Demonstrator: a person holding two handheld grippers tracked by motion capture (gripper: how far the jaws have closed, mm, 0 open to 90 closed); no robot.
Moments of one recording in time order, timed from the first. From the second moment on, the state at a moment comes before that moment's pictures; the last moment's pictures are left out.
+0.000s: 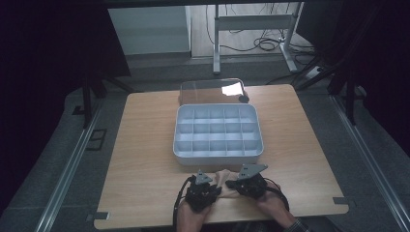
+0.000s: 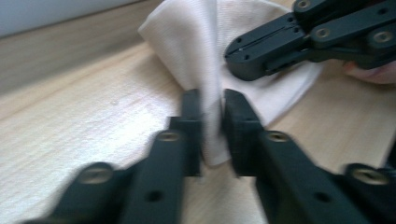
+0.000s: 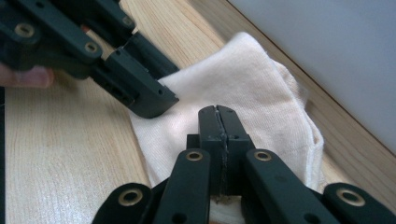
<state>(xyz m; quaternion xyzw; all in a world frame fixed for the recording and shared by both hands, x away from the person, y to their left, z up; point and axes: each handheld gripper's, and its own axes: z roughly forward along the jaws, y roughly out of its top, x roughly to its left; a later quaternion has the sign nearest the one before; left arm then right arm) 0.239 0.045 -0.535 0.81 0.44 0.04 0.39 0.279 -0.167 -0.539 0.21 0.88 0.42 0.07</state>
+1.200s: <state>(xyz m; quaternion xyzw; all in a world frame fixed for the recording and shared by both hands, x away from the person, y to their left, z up) 0.243 0.031 -0.509 0.80 0.41 0.03 0.45 0.288 -0.188 -0.535 0.24 0.88 0.41 0.10</state>
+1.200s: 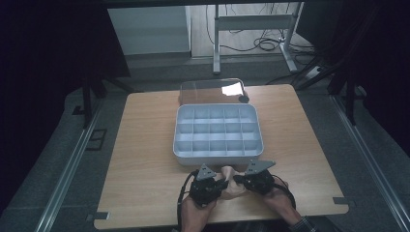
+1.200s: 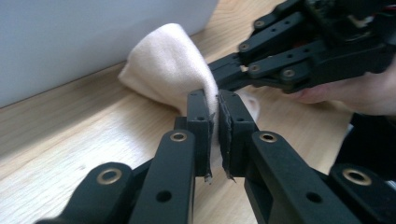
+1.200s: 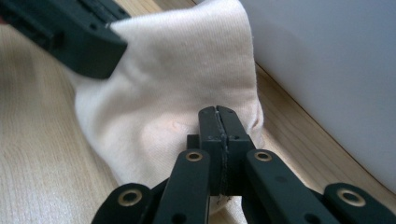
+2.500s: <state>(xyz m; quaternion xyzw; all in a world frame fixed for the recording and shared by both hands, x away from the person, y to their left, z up) 0.239 -0.007 -0.516 0.83 0.36 0.04 0.42 0.295 -0.214 -0.531 0.28 0.87 0.41 0.07</state>
